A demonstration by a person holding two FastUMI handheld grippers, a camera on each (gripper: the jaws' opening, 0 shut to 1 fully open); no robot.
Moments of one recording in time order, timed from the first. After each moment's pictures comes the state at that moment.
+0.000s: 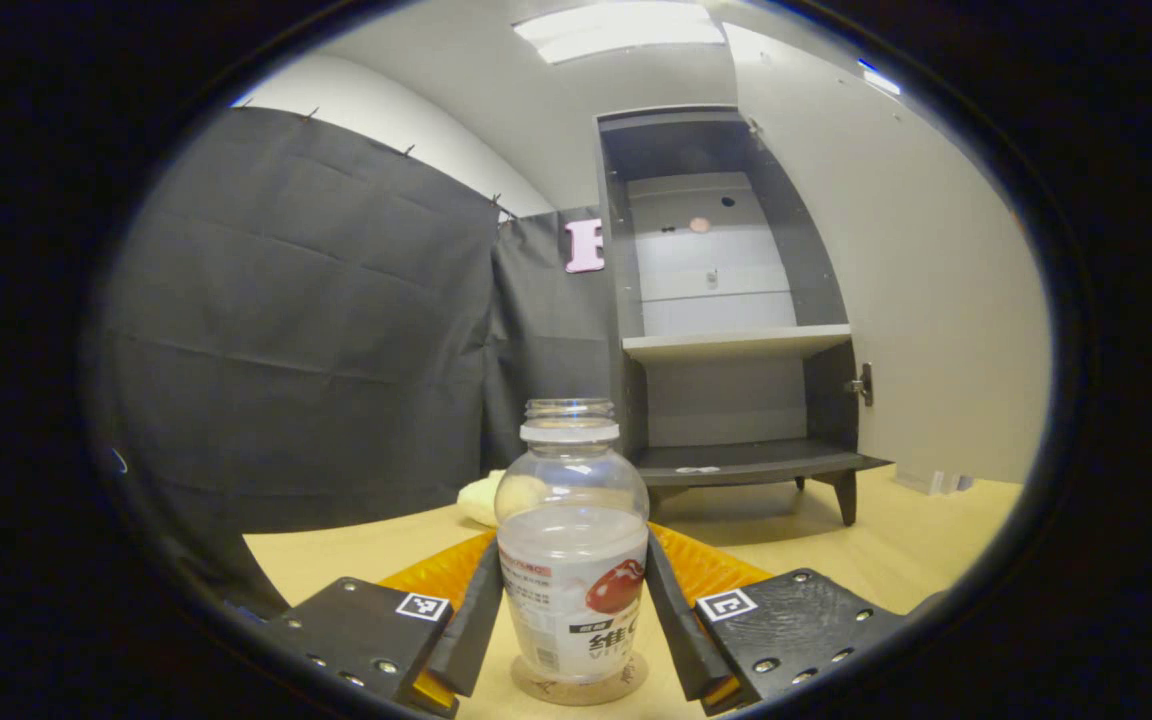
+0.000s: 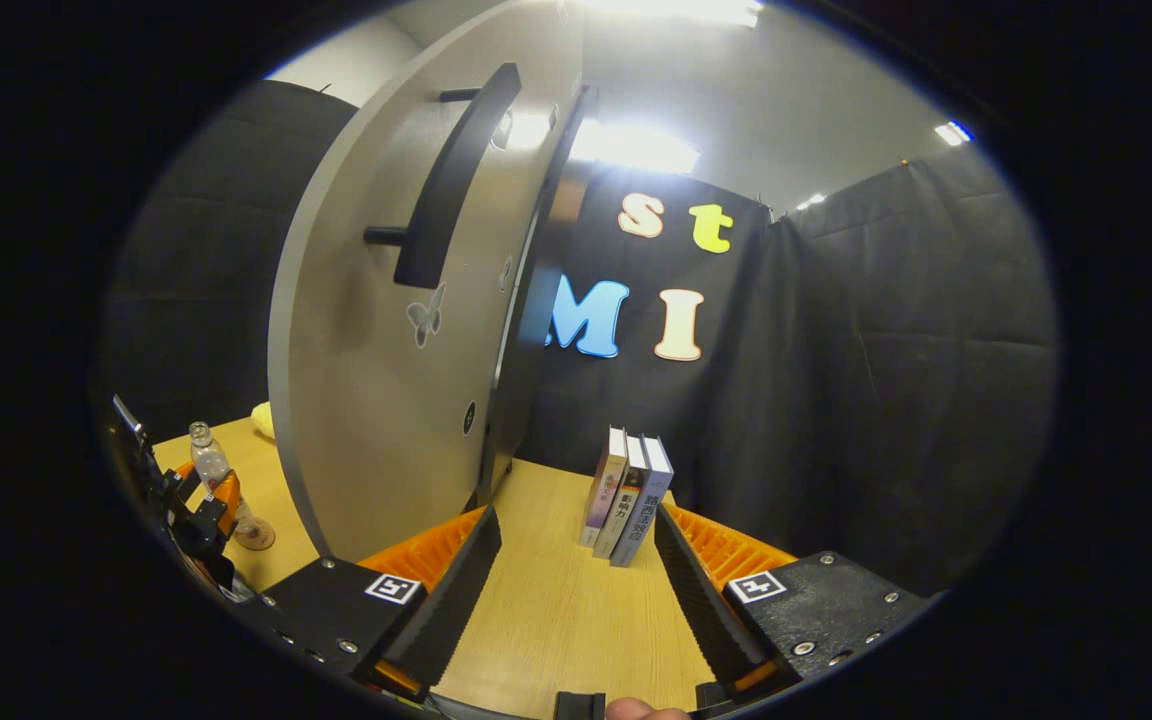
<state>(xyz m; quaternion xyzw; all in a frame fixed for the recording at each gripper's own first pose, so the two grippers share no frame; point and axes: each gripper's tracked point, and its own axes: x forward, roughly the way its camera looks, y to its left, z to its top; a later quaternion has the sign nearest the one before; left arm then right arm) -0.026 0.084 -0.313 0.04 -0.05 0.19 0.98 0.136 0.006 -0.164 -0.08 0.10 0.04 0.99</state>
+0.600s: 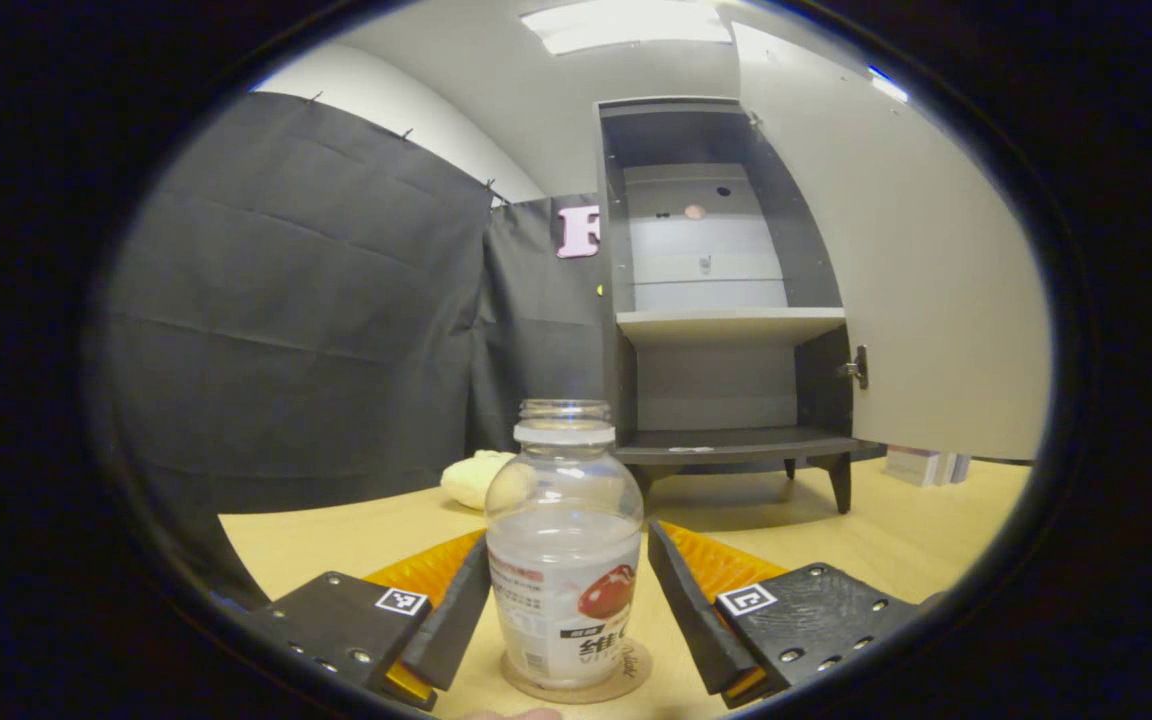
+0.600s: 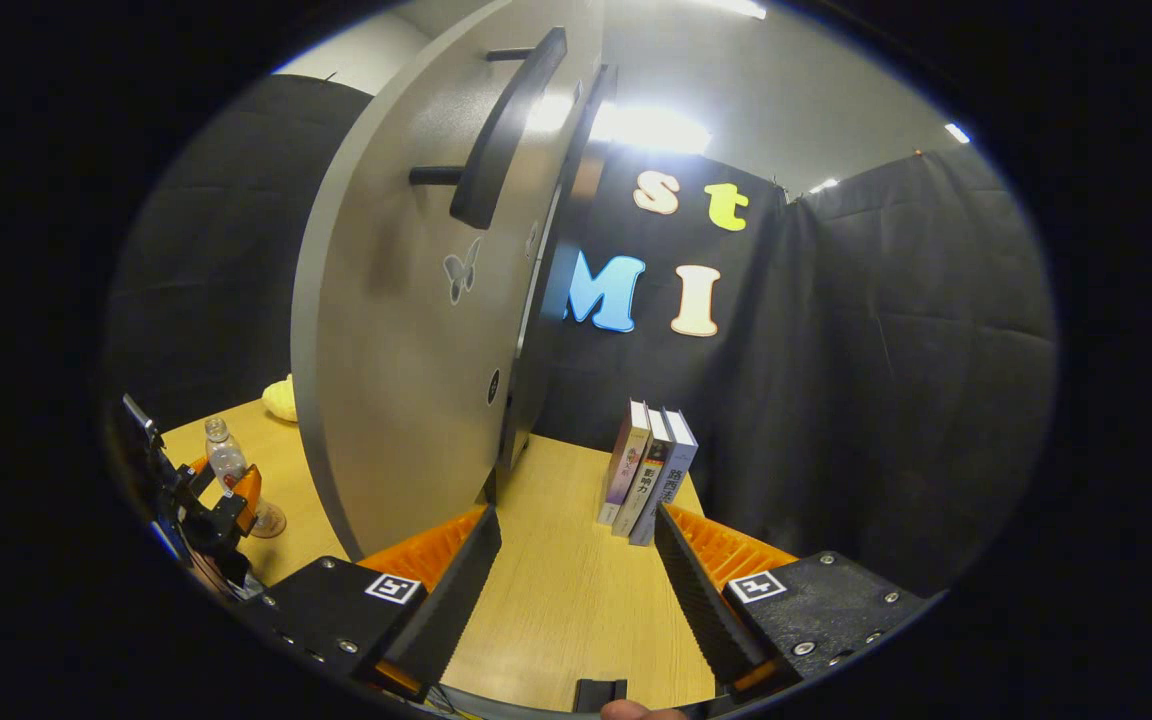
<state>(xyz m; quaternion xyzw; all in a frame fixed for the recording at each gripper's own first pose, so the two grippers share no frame) -0.016 0.086 -0.341 0.02 -0.02 0.16 0.99 0.131 0.025 -0.188 -0.08 0.13 0.05 0.99</state>
